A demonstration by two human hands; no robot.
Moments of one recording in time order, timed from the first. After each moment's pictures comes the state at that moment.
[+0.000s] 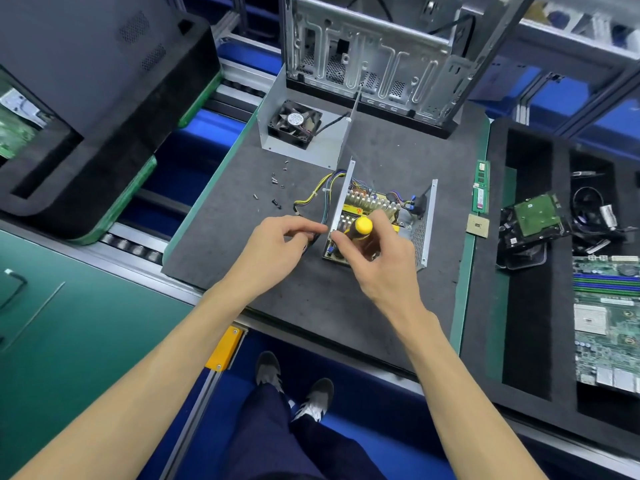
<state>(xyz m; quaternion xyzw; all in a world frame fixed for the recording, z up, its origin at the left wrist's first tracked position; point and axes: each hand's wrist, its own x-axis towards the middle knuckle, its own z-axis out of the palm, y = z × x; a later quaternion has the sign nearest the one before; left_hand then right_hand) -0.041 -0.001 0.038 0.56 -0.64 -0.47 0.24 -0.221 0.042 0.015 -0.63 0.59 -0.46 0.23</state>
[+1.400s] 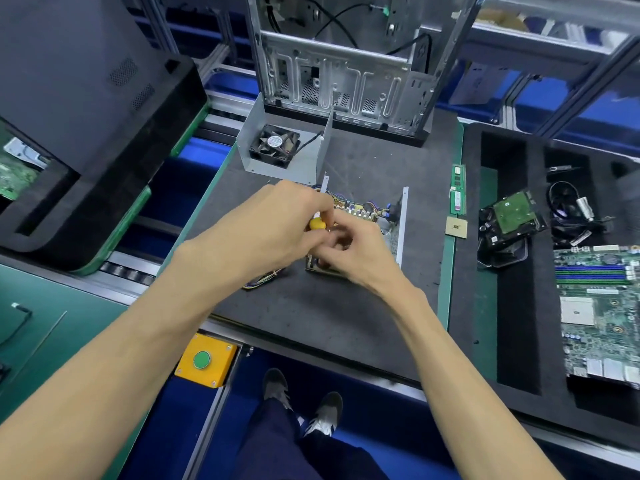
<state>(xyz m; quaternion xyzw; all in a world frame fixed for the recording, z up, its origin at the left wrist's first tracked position) -0.078 -0.018 0.136 0.44 -0.88 -0.16 0.07 -0.233 0.015 0.036 -0.60 0.54 -0.42 0.42</state>
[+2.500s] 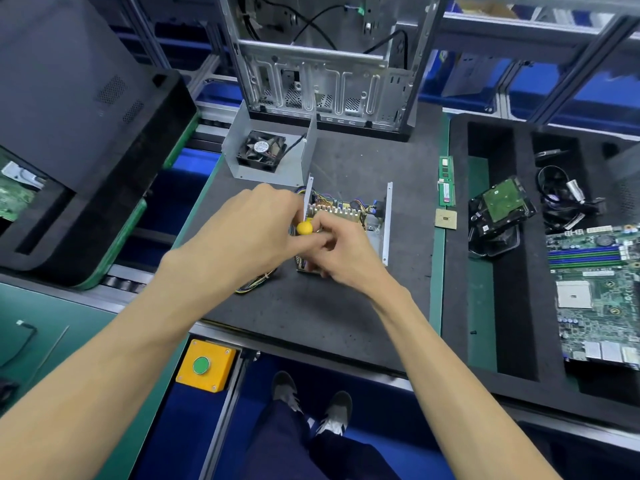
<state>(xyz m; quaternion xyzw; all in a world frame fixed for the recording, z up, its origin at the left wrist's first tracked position) -0.084 -0.012 0.143 0.49 -0.86 -0.12 0.00 -0.234 0.017 0.027 -0.58 0.52 -0.45 0.45</state>
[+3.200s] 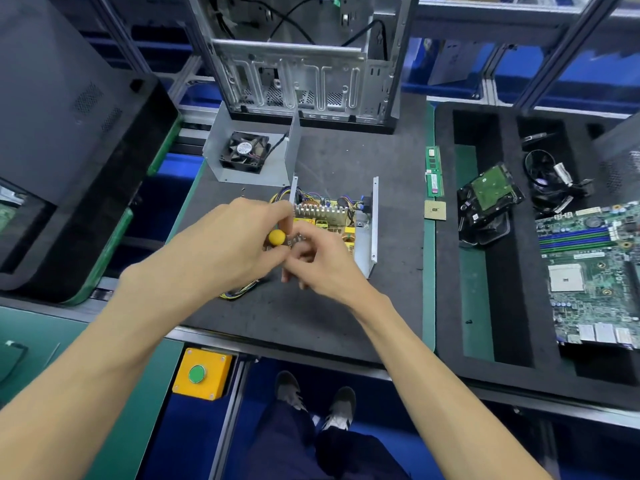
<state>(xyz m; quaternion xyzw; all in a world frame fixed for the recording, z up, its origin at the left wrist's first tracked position) -0.074 -0.016 0.132 0.43 -0.89 -0.14 0.01 -0.222 0.027 0.020 -0.56 0.50 -0.45 0.48</state>
